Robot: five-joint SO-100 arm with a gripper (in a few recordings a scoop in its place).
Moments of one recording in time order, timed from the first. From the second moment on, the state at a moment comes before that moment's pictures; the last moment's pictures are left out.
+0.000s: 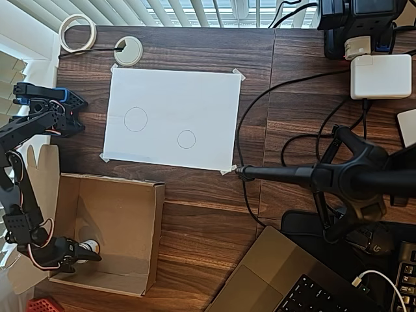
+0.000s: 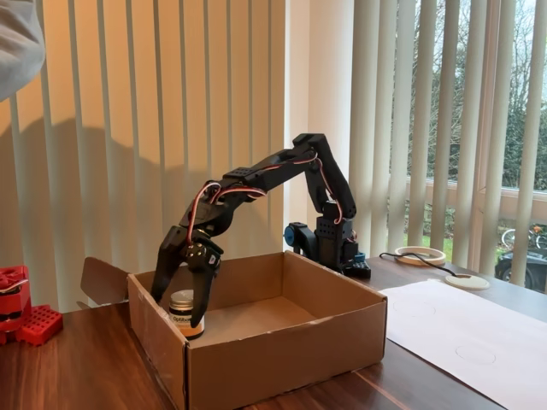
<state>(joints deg) 75.9 60.8 78.9 35.9 -112.1</state>
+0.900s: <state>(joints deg) 75.8 60.8 84.0 36.0 -113.8</state>
